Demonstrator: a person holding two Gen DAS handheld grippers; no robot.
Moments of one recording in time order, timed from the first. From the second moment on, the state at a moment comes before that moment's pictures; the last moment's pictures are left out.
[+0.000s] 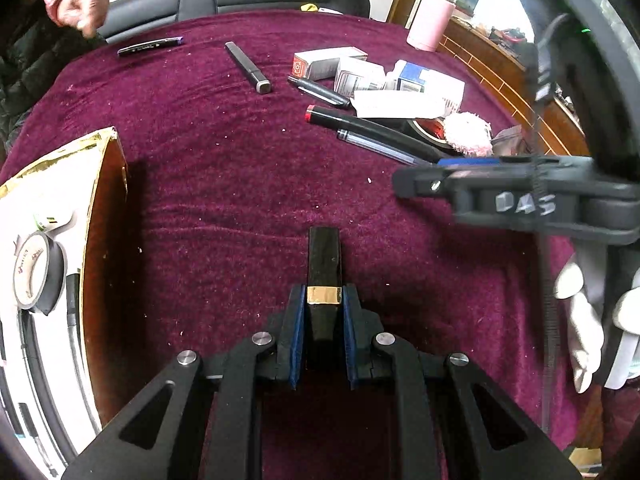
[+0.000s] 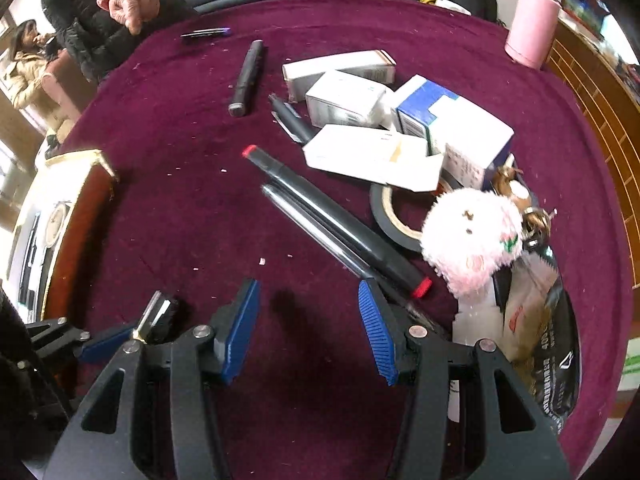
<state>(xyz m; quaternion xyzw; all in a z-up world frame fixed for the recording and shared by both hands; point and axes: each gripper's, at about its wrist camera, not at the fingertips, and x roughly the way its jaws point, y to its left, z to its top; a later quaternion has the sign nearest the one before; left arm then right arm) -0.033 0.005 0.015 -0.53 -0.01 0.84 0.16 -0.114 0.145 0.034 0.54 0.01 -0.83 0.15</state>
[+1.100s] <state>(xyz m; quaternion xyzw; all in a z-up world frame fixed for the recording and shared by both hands) 0.012 -0.012 0.036 -0.49 -0.04 0.86 0.16 -0.067 0.150 0.022 0.58 -0.06 -0.80 0.15</state>
